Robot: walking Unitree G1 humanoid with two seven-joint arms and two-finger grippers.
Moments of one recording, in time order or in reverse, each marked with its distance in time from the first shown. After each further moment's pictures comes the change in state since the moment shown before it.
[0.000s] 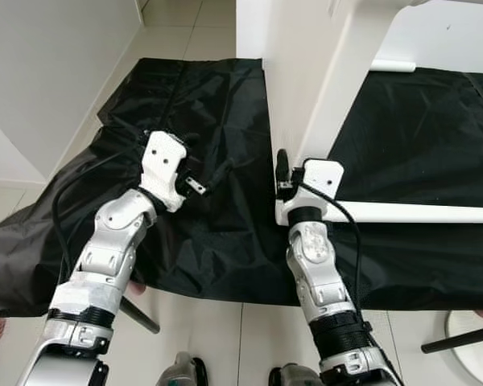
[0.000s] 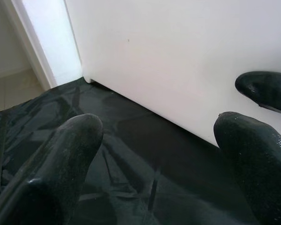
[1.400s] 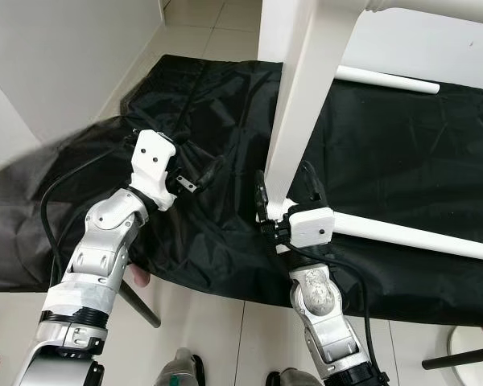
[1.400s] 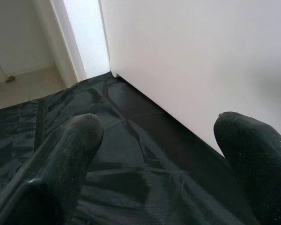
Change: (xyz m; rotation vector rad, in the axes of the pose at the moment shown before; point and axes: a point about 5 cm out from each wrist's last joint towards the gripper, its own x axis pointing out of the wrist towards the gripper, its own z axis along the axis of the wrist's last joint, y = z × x) left arm -0.007 0.008 0.000 0.012 0.008 0.027; right arm -0.061 0.007 0.017 -0.144 -0.241 0.173
